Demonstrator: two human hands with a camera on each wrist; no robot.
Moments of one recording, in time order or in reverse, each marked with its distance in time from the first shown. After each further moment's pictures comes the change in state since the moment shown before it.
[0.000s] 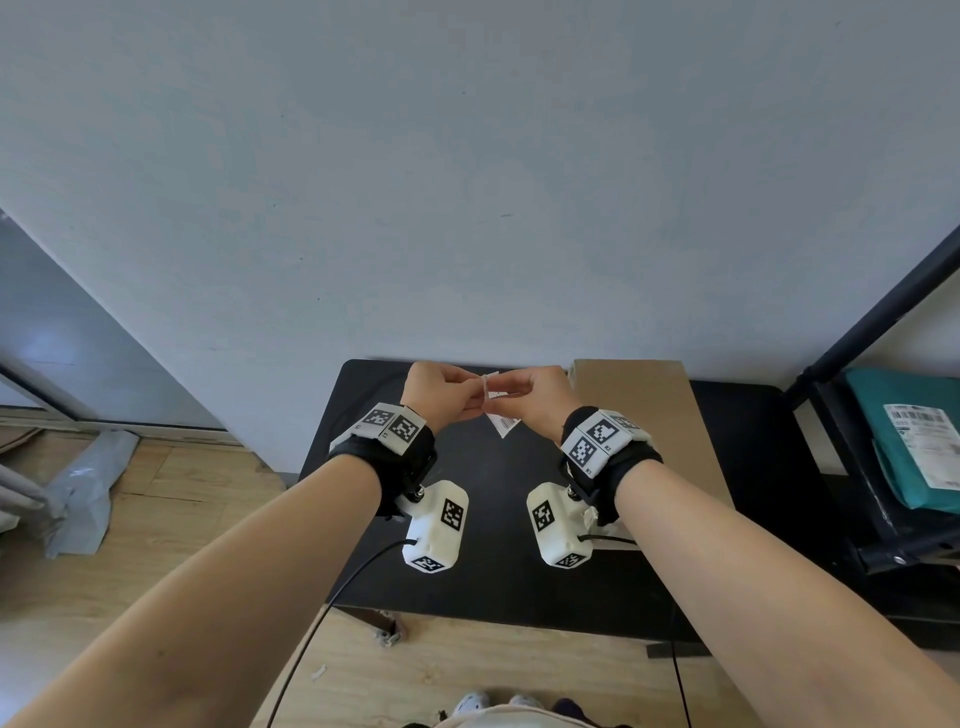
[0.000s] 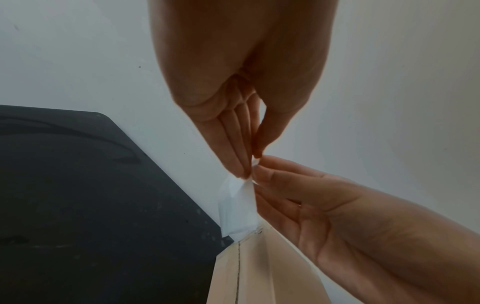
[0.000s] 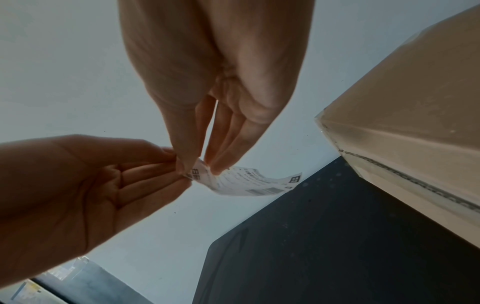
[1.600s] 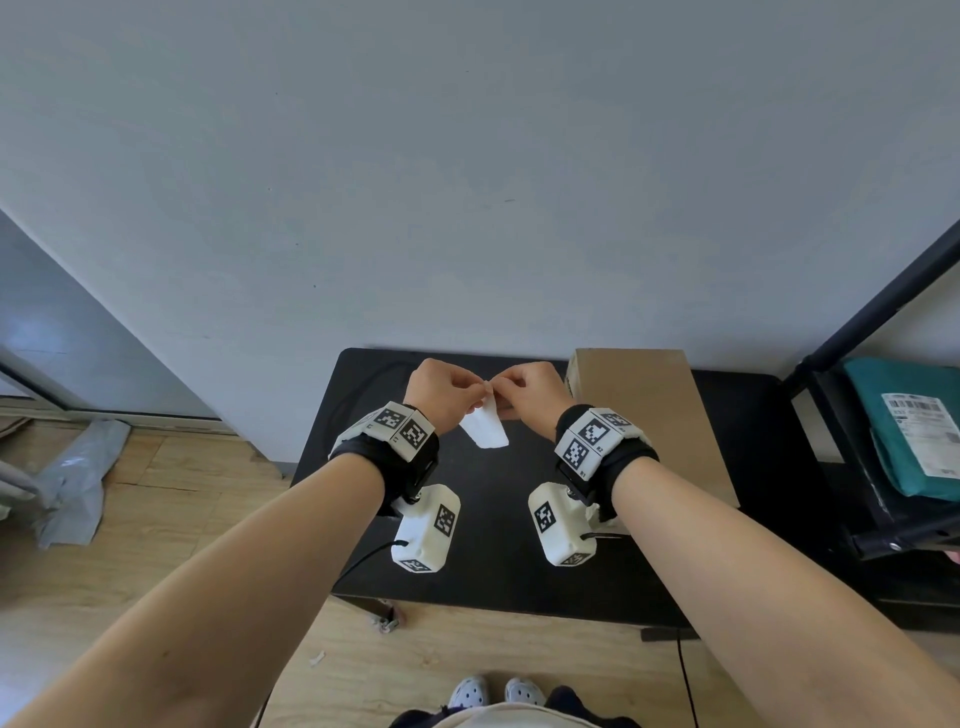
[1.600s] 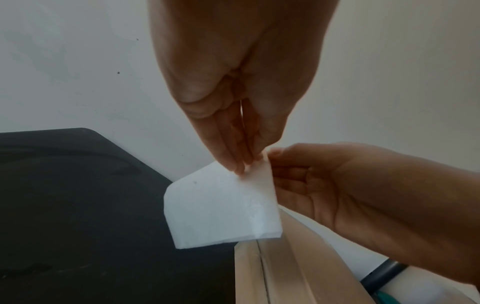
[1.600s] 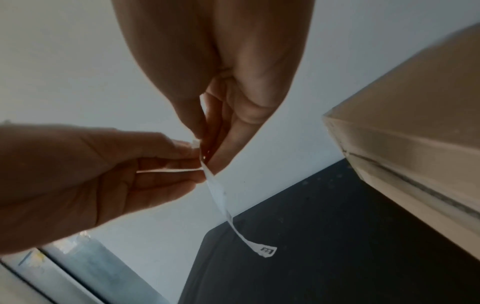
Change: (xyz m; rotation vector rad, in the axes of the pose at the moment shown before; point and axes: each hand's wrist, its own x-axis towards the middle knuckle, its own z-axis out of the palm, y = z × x) left_hand 0.002 -0.014 -0.007 0.370 -0.015 0.168; right_hand 0.003 0.004 0.015 -0.052 0.019 0.130
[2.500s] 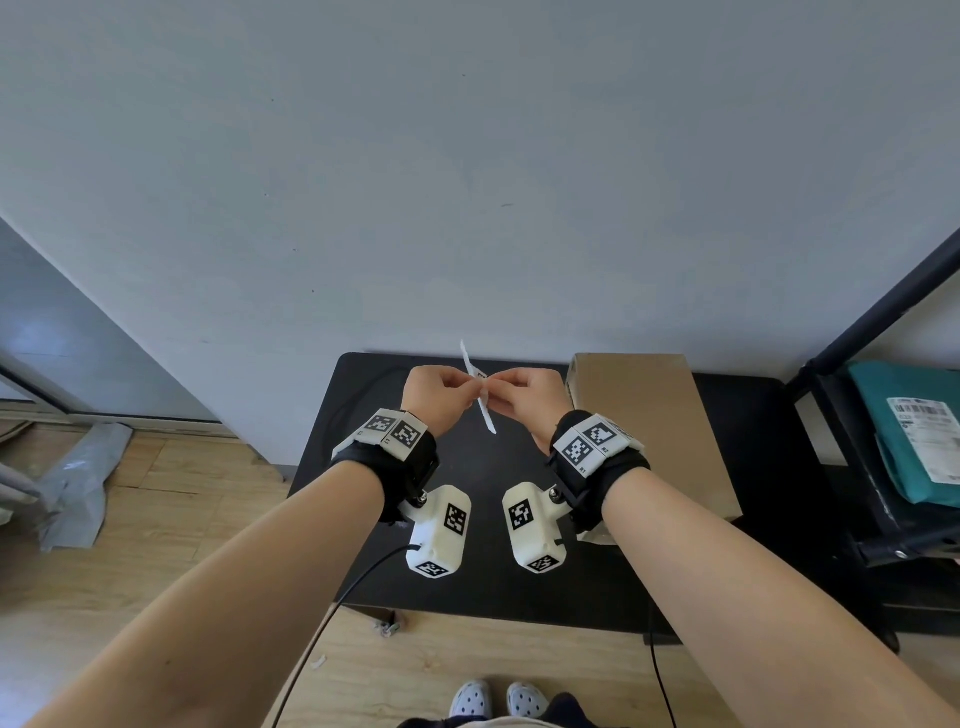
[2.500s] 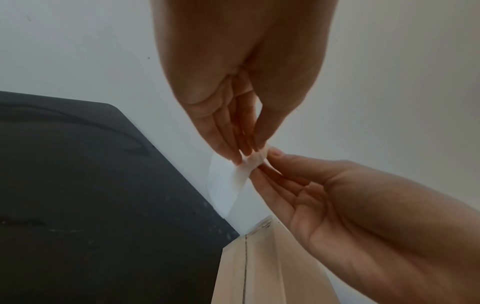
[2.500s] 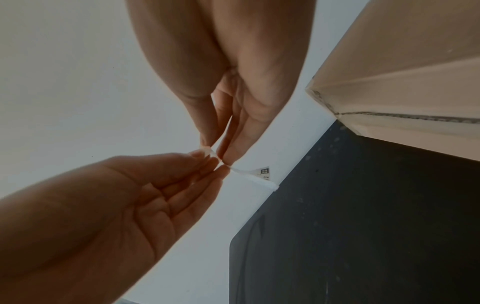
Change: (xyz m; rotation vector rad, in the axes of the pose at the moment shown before) left_hand 0.003 0.005 0.002 -0.137 0.081 -0.067; right_hand 0.003 0.000 0.006 0.423 0.083 0.066
